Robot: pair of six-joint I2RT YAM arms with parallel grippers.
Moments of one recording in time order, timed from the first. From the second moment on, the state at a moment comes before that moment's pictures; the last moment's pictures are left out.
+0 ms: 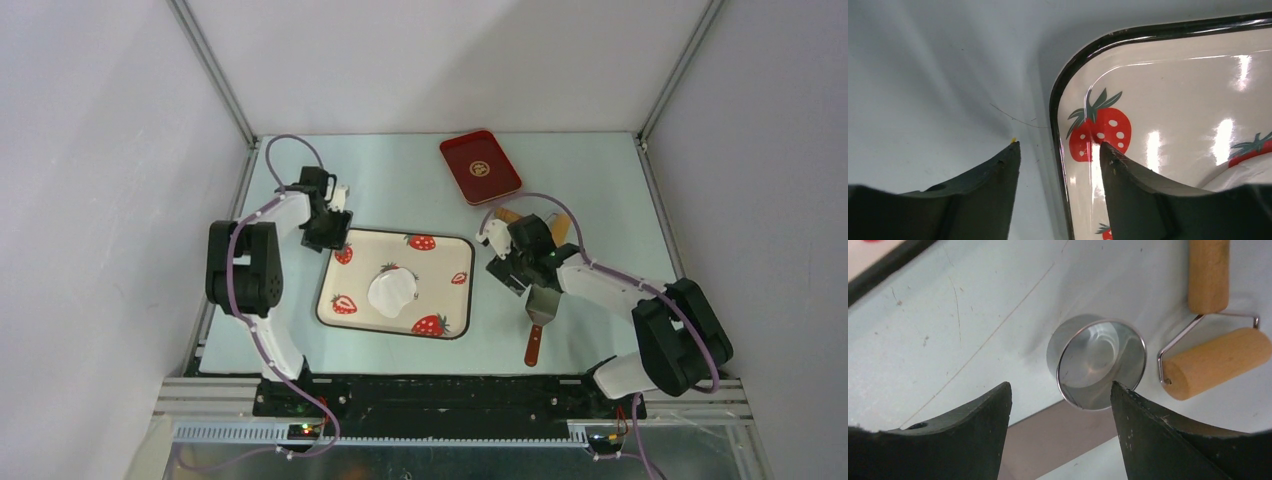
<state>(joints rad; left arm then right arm) -0.06 1.84 1.23 -0.65 0.05 0.14 0.54 1.43 0.78 -0.29 0.09 -0.45</state>
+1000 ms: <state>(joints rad) -0.07 1.91 1.36 -0.66 0.03 0.02 0.55 1.40 0.72 -0.25 0.04 -0.45</state>
